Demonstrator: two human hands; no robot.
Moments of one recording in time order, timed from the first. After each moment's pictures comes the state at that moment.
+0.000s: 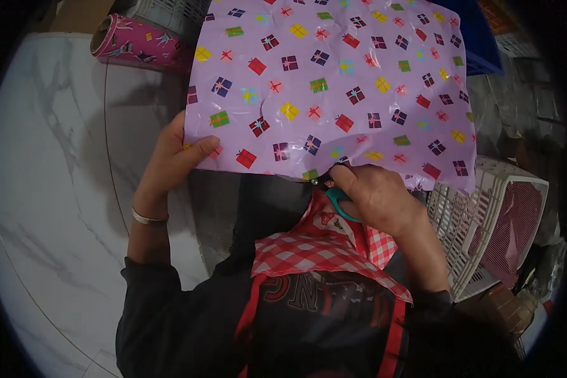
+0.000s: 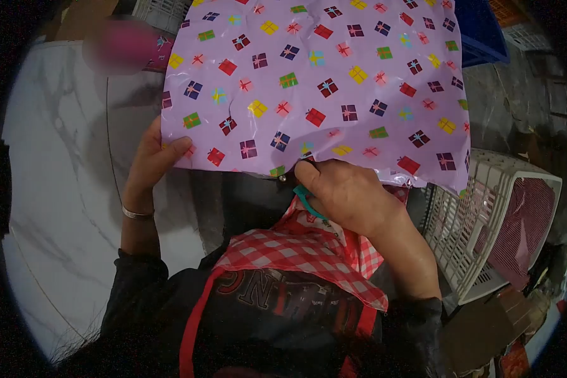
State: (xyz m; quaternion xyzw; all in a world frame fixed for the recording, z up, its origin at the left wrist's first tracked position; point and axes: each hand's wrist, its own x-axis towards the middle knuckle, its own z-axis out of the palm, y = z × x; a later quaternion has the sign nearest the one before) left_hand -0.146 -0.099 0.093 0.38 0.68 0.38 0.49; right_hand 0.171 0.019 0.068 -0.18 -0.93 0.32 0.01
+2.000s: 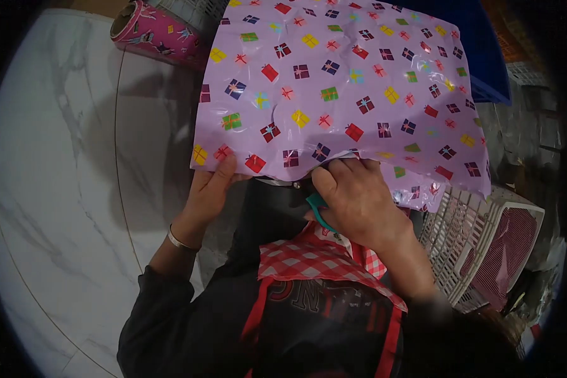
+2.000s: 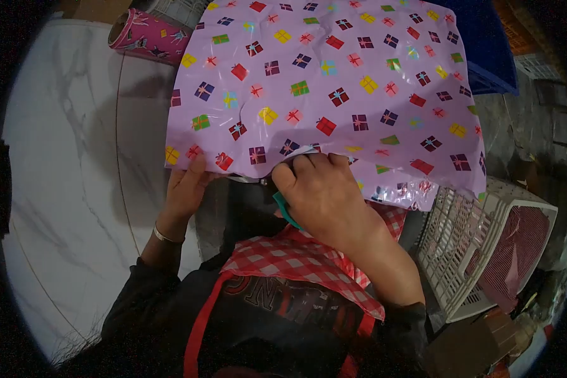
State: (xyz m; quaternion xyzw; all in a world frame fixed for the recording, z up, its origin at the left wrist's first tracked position) left_hand -0.080 -0.139 0.060 0.25 0.60 0.57 0.50; right_hand 0.140 0.013 0.081 -0.16 -0.95 0.24 0.11
